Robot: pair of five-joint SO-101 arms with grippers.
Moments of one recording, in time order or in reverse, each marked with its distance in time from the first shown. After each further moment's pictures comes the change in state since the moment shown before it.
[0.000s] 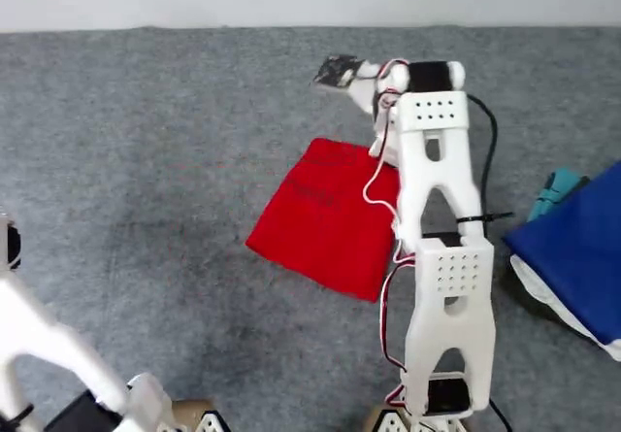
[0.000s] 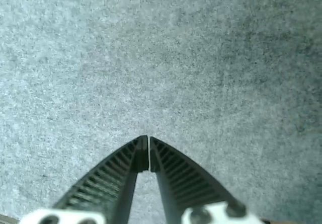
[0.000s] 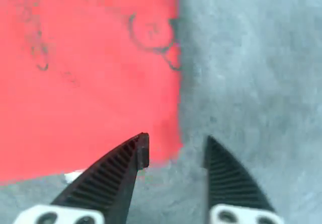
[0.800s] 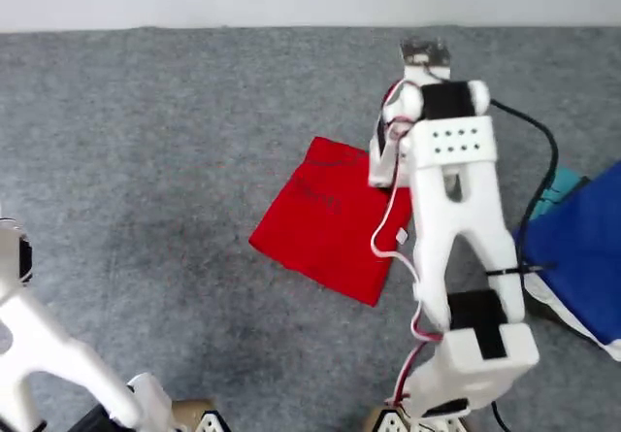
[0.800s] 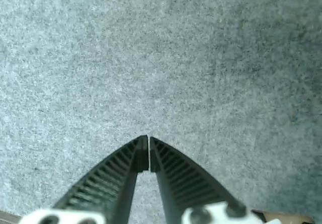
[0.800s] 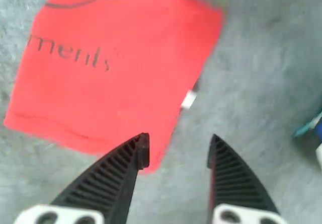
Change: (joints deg) left arm 0.0 -5.5 5.8 0.1 0.0; right arm -5.8 -40.9 45.2 -0.4 -65.0
